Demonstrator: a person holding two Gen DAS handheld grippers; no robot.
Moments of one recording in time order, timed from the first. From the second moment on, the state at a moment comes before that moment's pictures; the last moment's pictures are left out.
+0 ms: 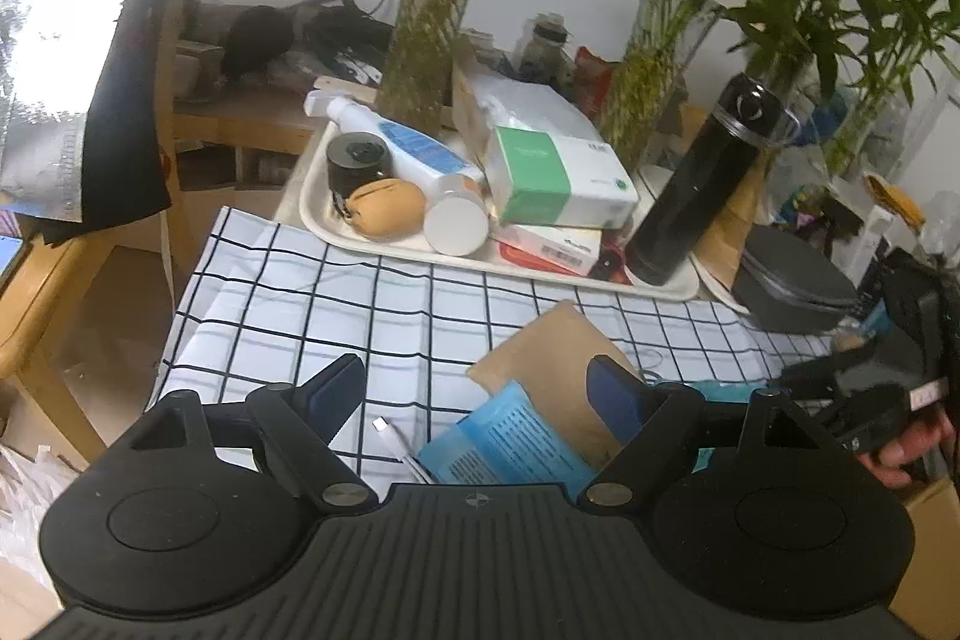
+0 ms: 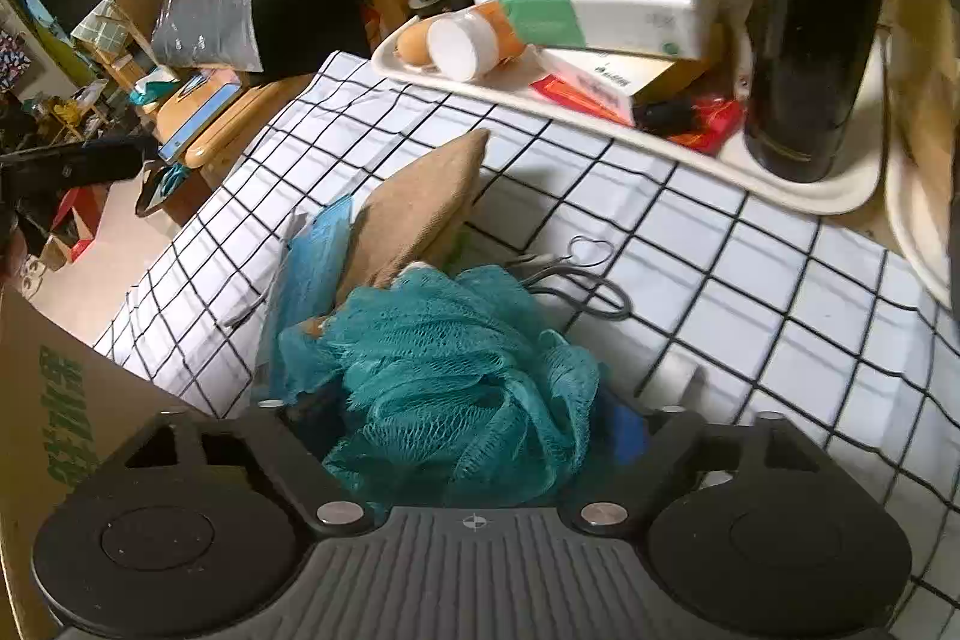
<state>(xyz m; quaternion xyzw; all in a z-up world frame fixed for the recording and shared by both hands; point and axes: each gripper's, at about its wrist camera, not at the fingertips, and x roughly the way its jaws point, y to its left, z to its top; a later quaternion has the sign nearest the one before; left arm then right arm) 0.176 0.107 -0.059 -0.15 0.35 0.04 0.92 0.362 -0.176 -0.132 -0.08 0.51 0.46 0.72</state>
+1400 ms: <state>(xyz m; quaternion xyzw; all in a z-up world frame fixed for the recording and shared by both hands) 0.222 0.131 -0.135 -0.42 0.50 -0.05 0.75 0.299 -0.287 -0.016 -0.03 0.33 0.30 0.89</state>
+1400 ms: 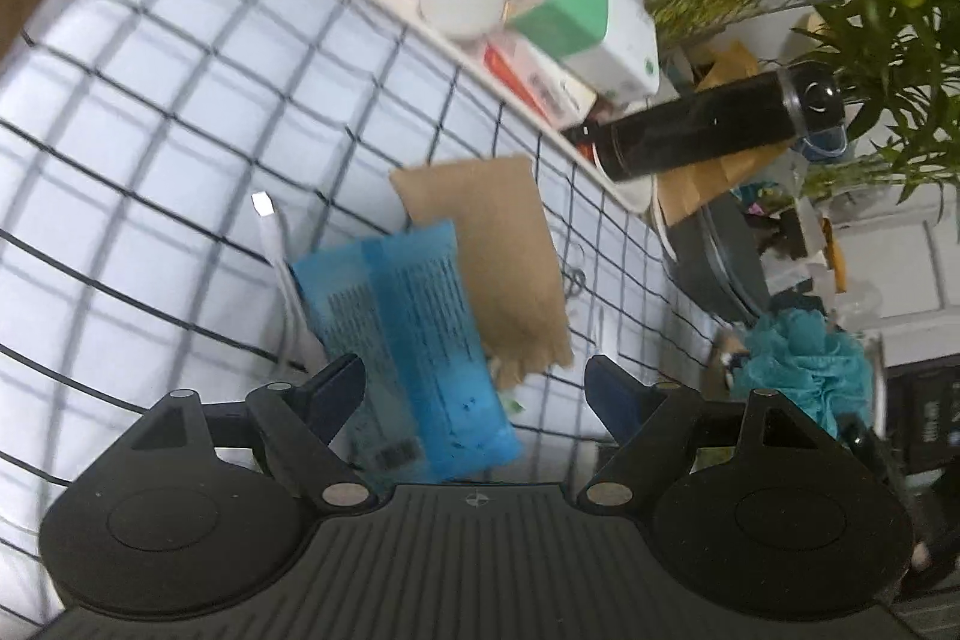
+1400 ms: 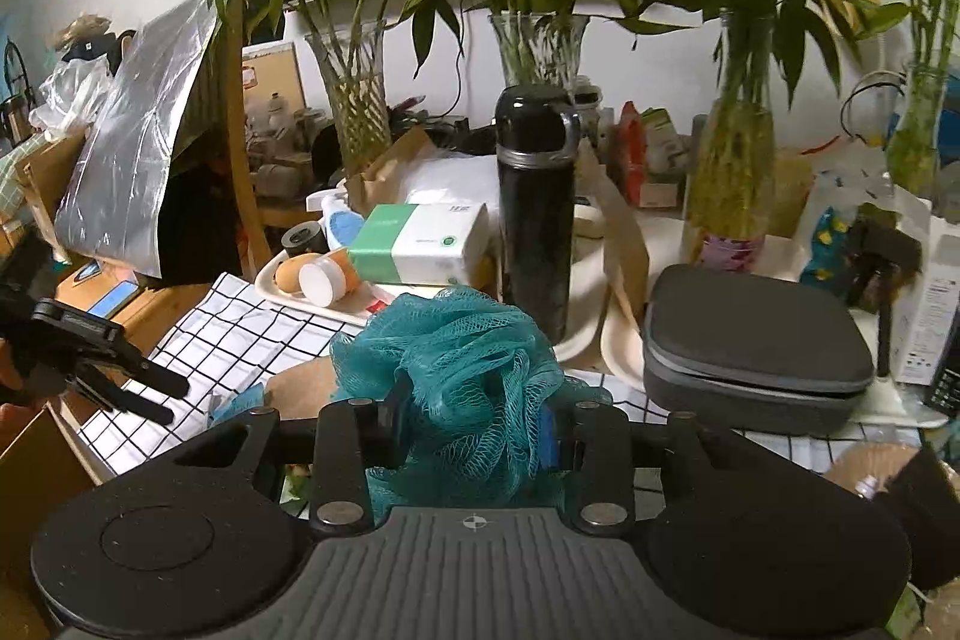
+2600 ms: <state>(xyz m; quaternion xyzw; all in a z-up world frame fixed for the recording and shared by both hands) 0.276 0.108 -0.162 -0.34 0.59 0.00 0.73 0.274 -0.296 -0.005 -0.03 0.31 0.30 0.90</state>
